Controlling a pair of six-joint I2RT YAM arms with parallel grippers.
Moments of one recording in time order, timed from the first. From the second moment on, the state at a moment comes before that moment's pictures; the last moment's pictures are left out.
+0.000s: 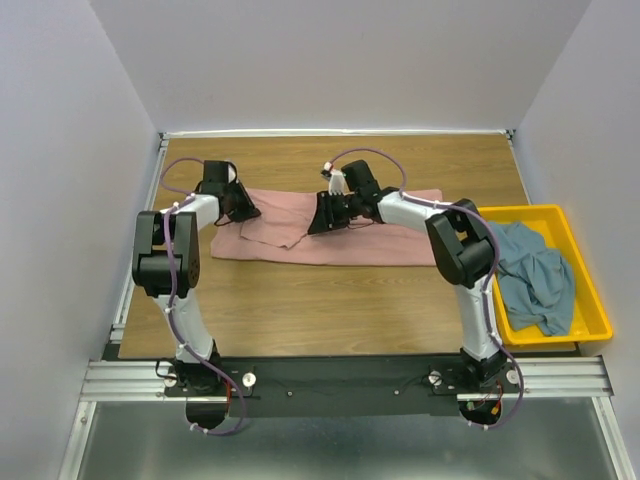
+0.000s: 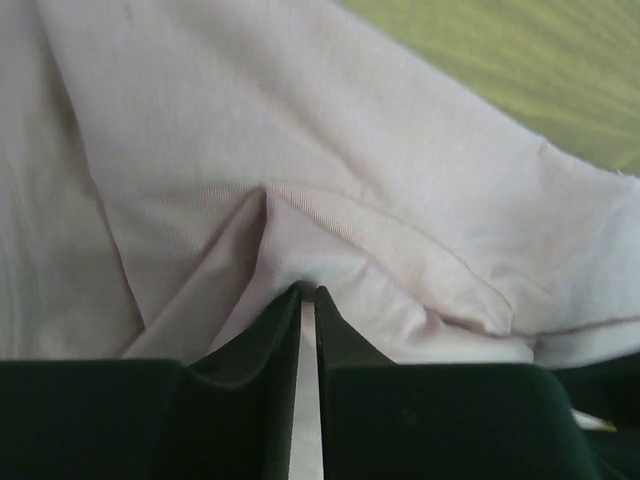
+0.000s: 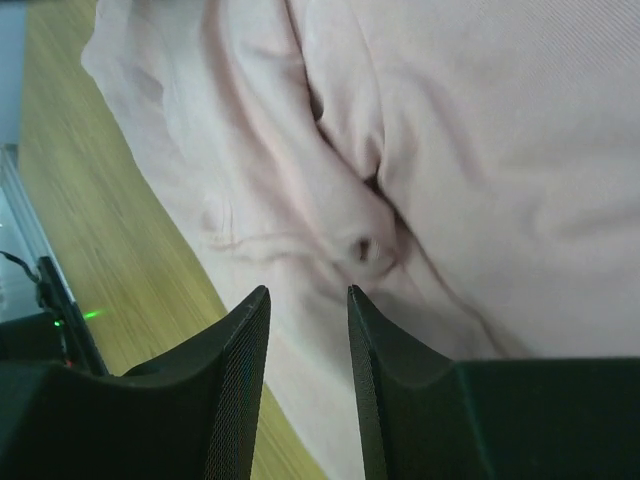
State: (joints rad) left arm -0.03 1.90 1.13 -0.12 0.32 -0.55; right arm 0.57 2.21 1.53 -0.11 -0.62 0.36
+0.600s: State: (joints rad) left arm -0.02 1.34 1.07 -0.21 0.03 -0.41; right arm 0.74 2.30 1.76 -0.18 -0.54 0.21
